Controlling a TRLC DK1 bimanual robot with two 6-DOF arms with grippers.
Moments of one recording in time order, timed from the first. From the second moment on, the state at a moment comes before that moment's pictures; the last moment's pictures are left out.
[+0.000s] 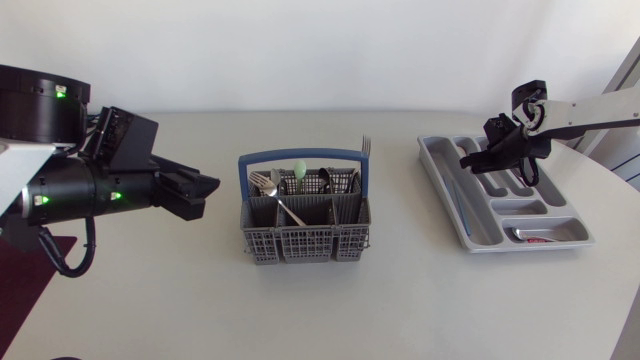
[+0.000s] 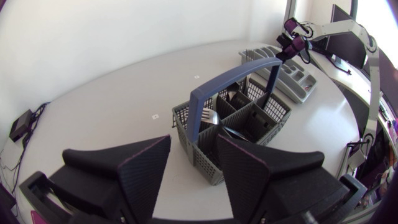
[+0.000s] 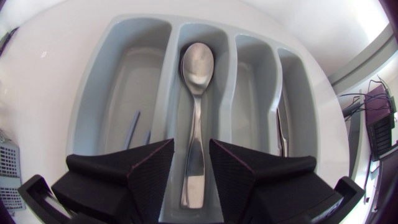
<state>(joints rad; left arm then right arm) -0.31 1.08 0.78 -0.32 0.17 0.14 -0.21 2.22 1.60 -0.40 -0.04 -0.31</state>
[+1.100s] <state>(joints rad) -0.28 1.13 0.75 -0.37 0.44 0.08 0.16 1.51 1.08 -0.41 0.04 -0.30</state>
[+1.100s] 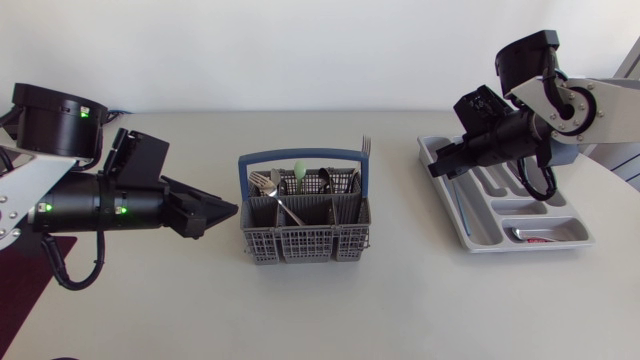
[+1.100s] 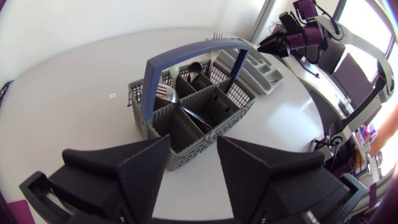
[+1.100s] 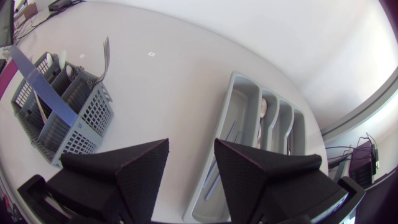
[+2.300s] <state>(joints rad) -0.58 1.13 0.73 -0.25 0.00 0.19 0.22 1.51 1.04 -0.41 0.07 -0.30</state>
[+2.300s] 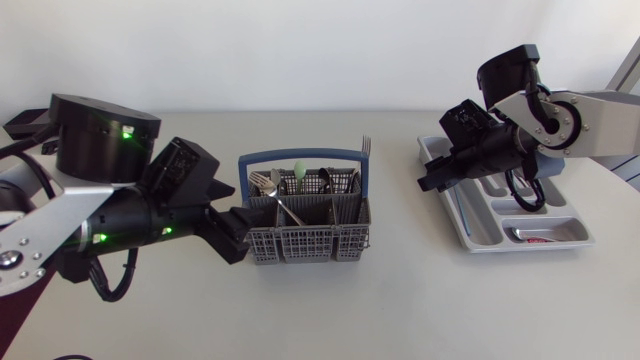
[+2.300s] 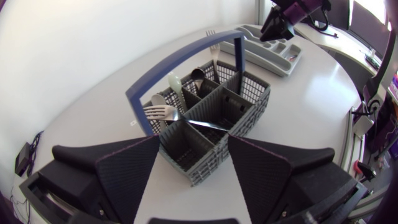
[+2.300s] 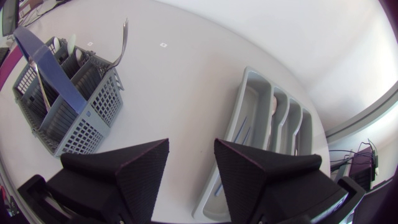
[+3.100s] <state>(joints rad) -0.66 1.09 0.64 -0.03 0.06 0.27 0.24 1.51 1.01 -0.40 0.07 -0.30</state>
